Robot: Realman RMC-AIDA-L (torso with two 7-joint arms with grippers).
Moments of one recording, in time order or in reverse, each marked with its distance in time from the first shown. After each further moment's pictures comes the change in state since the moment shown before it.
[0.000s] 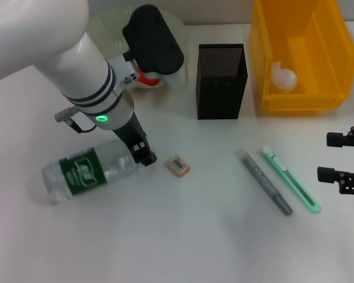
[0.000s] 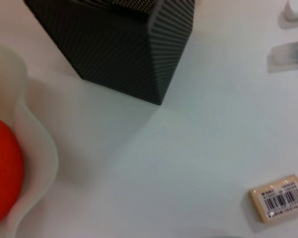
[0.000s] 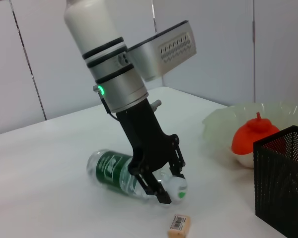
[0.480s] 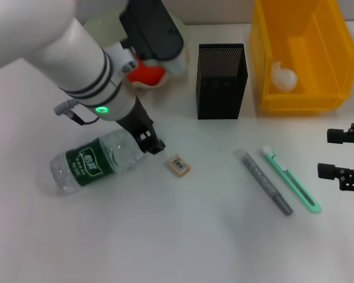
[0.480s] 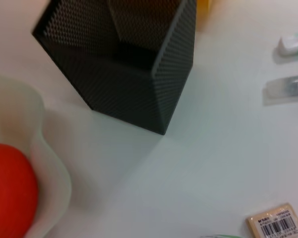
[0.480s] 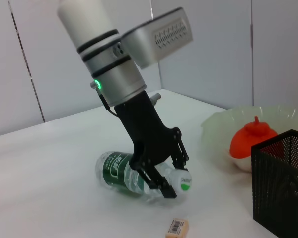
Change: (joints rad) left arm 0.048 0.002 -0.030 0.121 -0.008 0.018 -0.006; right arm 0.004 -0.001 0.003 -0.002 0.005 0.001 0.000
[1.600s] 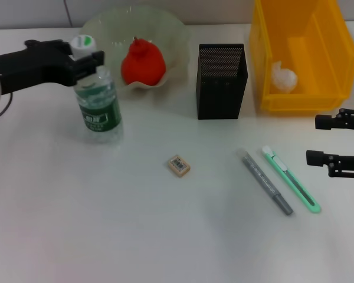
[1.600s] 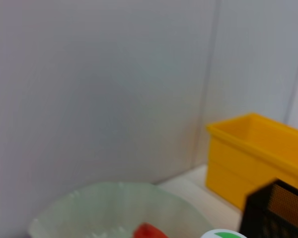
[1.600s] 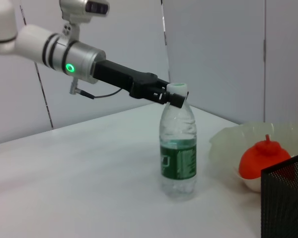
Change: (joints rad) left arm 0.560 0.009 -0.458 0.170 -0.759 -0.269 0.539; right arm 0.055 0.003 -0.005 0.002 0.004 -0.001 0.012
